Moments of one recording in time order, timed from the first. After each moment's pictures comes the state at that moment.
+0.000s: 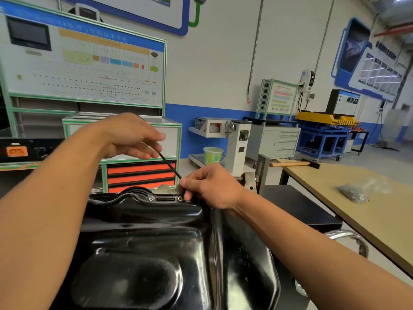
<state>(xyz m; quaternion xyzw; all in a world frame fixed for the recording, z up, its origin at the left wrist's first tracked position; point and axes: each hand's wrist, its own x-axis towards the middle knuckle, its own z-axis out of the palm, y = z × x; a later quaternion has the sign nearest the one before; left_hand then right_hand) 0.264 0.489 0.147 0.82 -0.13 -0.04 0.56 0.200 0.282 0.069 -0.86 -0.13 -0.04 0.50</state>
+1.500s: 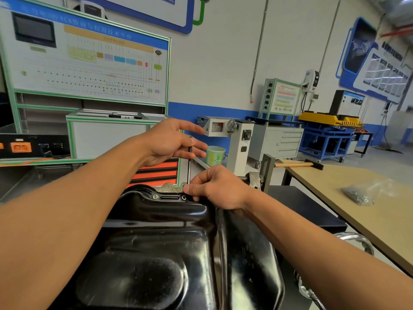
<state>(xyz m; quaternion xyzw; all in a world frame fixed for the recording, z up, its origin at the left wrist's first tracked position) 0.273 0.435 0.123 0.71 -0.26 -0.07 0.65 0.204 0.278 0.071 -0.87 -0.14 0.01 0.47</state>
